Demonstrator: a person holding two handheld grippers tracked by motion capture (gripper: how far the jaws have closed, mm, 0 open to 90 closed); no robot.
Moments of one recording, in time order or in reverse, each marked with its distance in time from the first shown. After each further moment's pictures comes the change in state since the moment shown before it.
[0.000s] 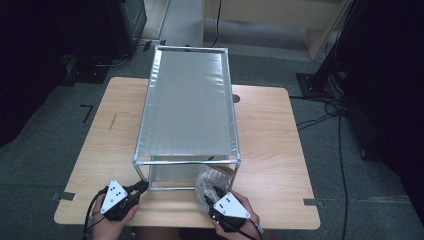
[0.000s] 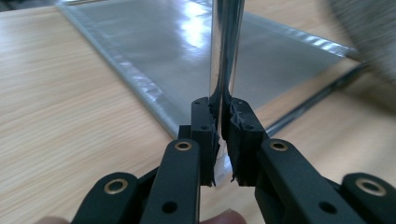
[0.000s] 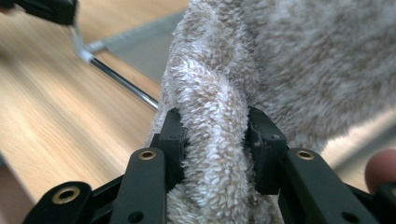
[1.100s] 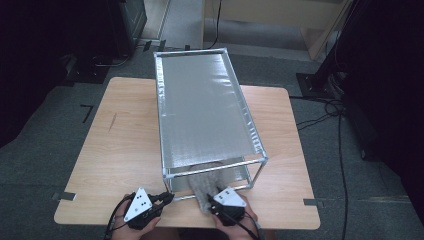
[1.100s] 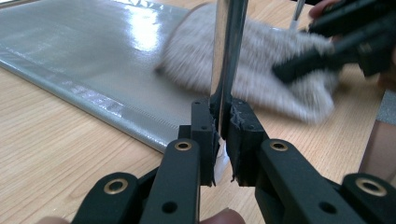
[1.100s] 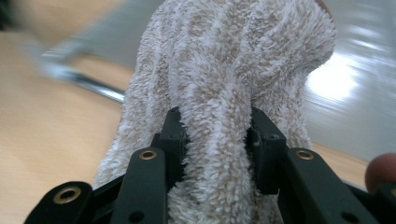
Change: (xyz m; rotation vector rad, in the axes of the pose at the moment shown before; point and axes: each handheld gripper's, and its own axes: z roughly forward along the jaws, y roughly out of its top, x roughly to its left) left arm -0.047 0.009 0.021 0.020 -0.183 0.070; right arm -0.016 -0.020 0.020 0.134 -0.048 0.121
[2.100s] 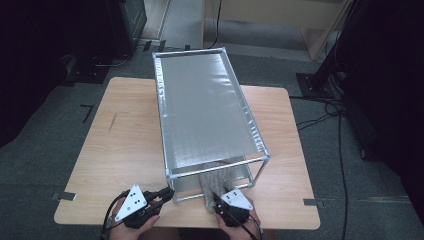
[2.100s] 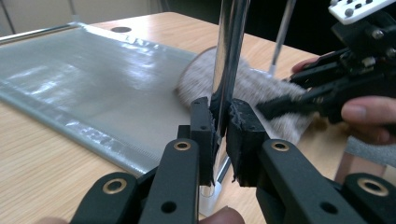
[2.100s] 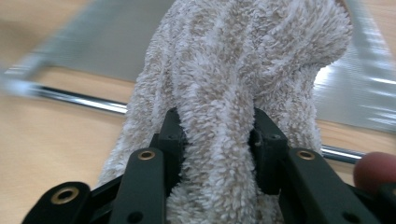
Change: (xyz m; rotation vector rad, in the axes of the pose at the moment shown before) left arm -0.008 0.027 -0.012 -0.102 -0.044 -0.028; right arm 0.010 -0.007 0.000 -0.024 -0.041 0.091
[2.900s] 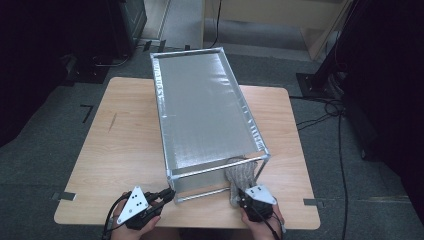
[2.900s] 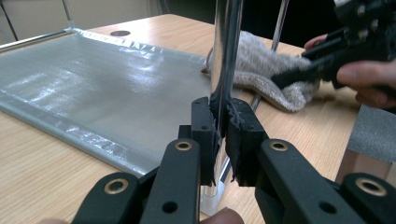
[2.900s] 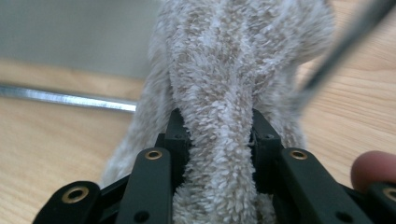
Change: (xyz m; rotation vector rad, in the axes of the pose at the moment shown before) left arm 0.001 -0.002 -0.002 -0.006 0.022 0.027; right arm -0.070 -0.002 -0.024 0.043 -0.151 0.044
